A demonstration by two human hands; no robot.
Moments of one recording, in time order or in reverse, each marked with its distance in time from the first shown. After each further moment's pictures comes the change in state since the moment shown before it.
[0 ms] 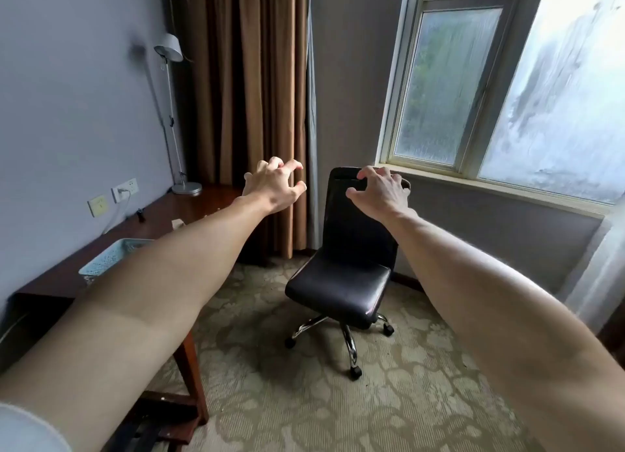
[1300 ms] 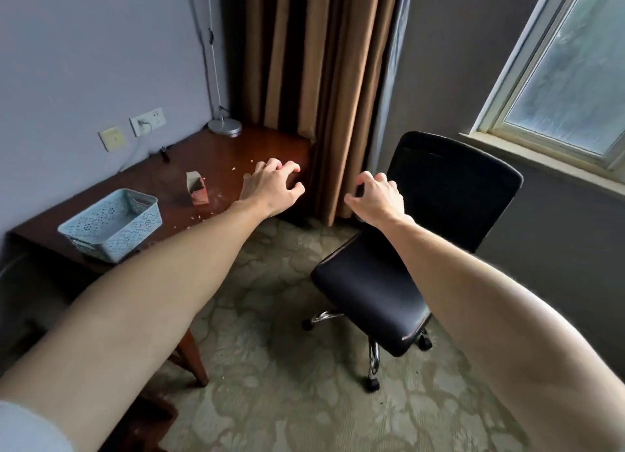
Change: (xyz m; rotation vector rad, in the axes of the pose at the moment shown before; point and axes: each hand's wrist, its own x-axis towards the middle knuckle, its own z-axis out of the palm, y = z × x) left_hand 0.193 -0.165 0.201 0.075 -0.075 -0.347; right_hand 0.271 0.025 0.263 0.018 -0.340 -0.165
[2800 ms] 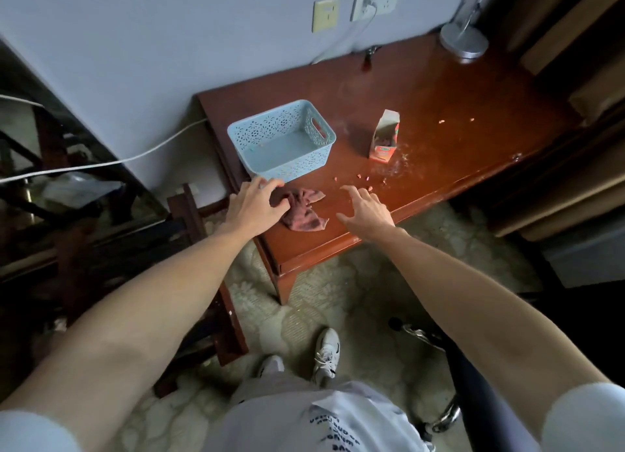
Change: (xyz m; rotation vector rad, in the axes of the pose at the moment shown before) left_hand -0.055 -0.417 0.086 -0.067 -0.040 -0.841; right_hand 0.154 -0.287 0.390 -0.125 -0.701 -0.699
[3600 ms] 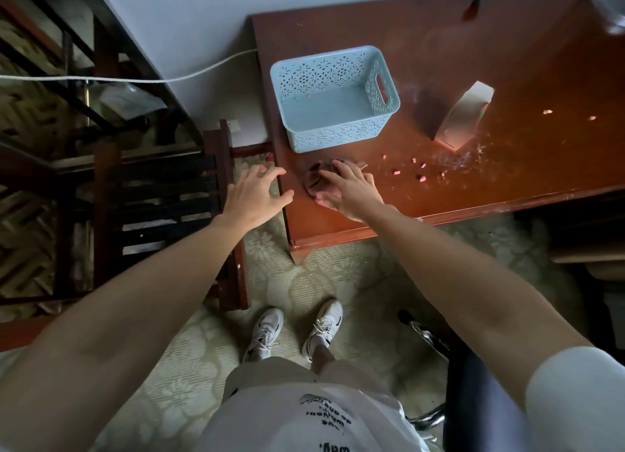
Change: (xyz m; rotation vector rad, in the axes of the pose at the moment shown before) left_hand -0.019 -0.043 0.042 0.032 -0.045 -0.290; right_hand 0.087 -0.029 0.066 -0.161 -0.237 -0.435
